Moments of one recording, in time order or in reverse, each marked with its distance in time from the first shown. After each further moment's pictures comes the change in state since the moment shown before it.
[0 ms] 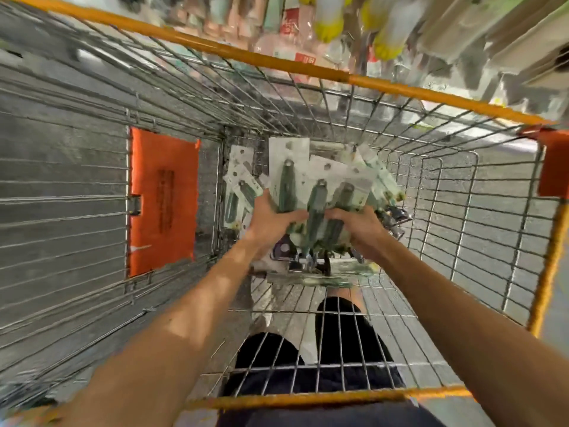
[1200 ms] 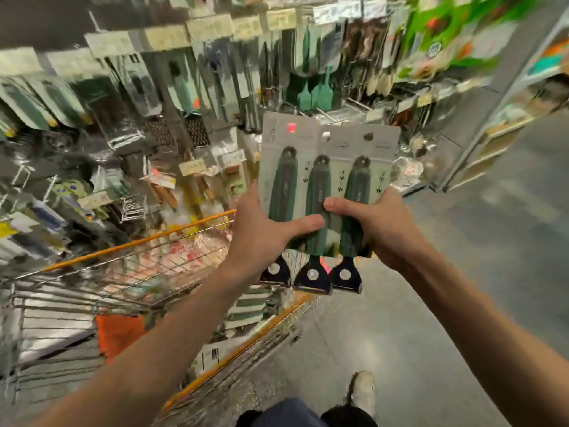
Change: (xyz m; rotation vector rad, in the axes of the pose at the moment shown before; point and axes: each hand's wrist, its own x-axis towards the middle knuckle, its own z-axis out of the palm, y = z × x) left_hand -0.457 0.074 0.096 0.262 -0.452 1.119; right_hand -0.516 0.071 -0.082 0.418 0.528 -1.025
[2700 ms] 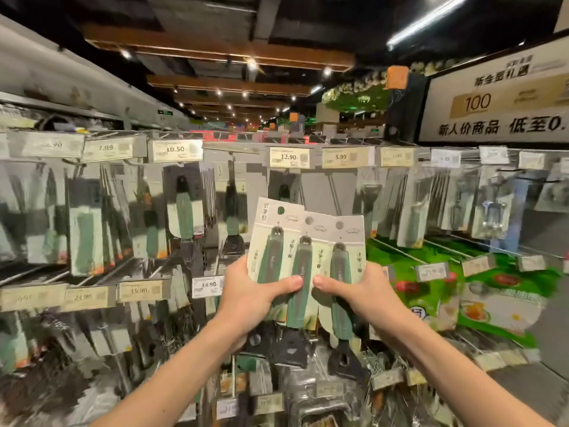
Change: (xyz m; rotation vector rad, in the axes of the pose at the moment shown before) left_hand 0.521 0.174 0.316 -0.060 0.361 0.188; right_hand 0.545 -0.239 -0.312 -0.325 -0.325 -0.495
